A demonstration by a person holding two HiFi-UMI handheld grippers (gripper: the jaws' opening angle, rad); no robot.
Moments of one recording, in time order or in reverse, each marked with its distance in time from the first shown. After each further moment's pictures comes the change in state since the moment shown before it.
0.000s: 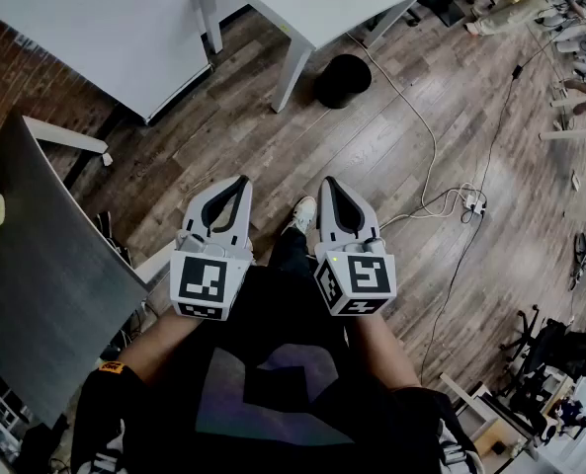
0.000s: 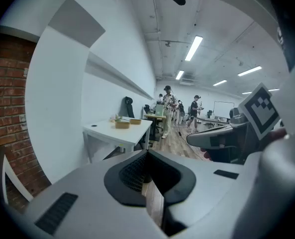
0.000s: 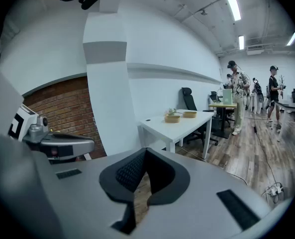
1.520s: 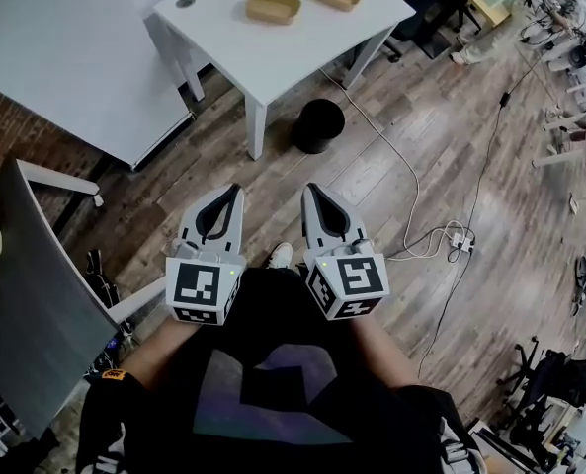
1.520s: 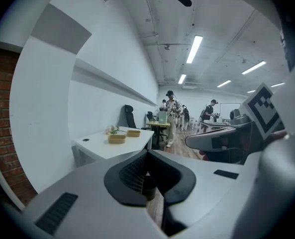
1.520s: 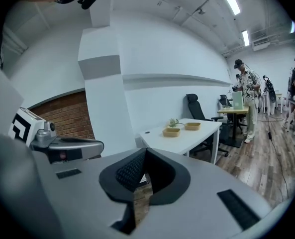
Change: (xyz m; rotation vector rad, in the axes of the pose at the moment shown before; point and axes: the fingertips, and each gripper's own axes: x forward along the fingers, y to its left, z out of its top) left arm 0.118 -0.063 0.096 0.014 -0.082 0.077; right arm 0.029 -0.127 0.085 -0.009 -0.088 0.143
